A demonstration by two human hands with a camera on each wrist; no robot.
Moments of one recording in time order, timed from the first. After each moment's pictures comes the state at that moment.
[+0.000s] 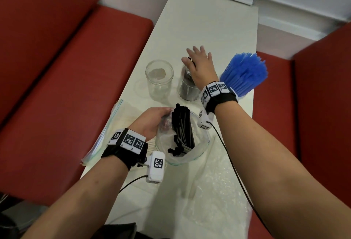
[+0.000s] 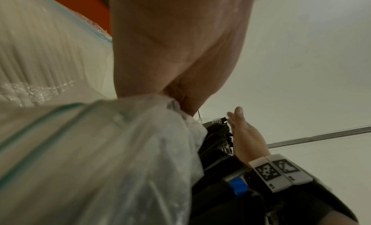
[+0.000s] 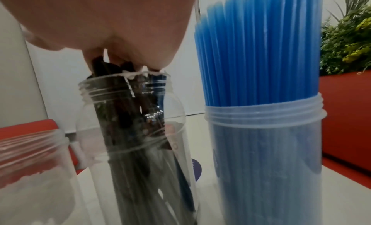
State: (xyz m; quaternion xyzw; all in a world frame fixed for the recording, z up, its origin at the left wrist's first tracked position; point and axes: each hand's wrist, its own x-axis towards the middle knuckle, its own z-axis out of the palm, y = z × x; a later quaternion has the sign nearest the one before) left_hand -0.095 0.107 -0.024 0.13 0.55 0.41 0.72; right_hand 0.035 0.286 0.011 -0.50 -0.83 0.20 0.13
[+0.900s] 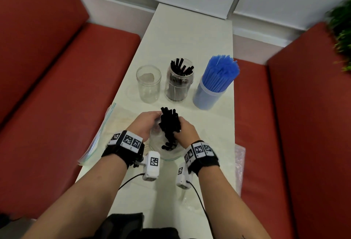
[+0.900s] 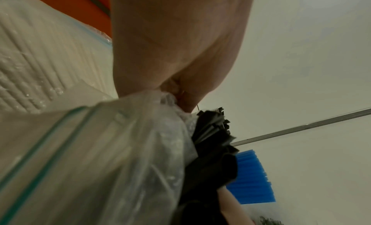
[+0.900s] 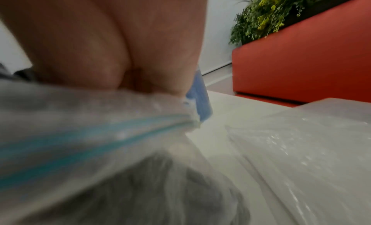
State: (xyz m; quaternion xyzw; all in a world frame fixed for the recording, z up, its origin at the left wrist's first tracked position) left_hand -0.076 0.076 -0.021 0.15 0.60 0.42 0.67; right_hand 0.081 0.087 -0.022 -0.61 -0.67 0.42 0.06
